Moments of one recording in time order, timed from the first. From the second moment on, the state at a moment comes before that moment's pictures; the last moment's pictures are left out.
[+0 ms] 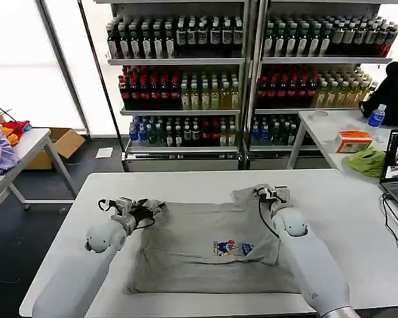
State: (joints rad) left arm 0.74 -1.10 -0.13 -1.40 -0.50 0.55 0.06; right arm -0.63 1.26 0.23 1.19 0.36 -0.49 0.13
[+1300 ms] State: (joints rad) left arm 0.82 -1.08 -0.17 -1.52 -0.46 0.46 0.04; right arm -0.77 1.23 0.31 1.46 0.43 -0.45 0.15
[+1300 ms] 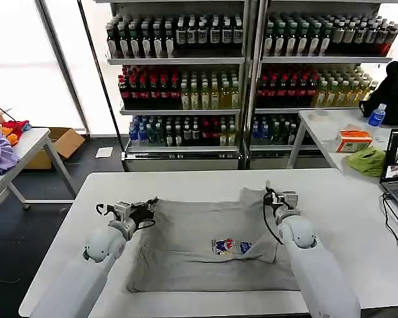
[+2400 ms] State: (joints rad) left arm 1.13 -1.02 -0.30 -1.87 -0.44 0.43 0.04; right arm -1.23 1.22 0.50 1.98 0.43 -0.46 0.25
